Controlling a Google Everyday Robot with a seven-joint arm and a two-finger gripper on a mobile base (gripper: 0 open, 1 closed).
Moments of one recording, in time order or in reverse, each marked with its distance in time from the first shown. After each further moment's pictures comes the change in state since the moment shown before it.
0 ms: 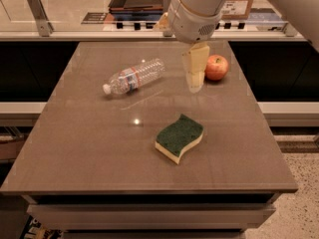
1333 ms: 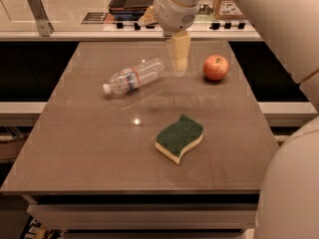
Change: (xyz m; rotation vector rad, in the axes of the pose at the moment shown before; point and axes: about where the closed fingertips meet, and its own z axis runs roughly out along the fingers) arm 0.007 -0.063 0.035 -0.009 -0.074 -0.077
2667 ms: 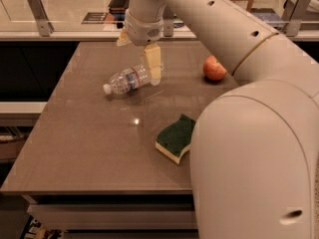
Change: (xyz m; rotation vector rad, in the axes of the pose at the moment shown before) arm -0.028 -0.032 0.084 -0.157 -0.012 -0.027
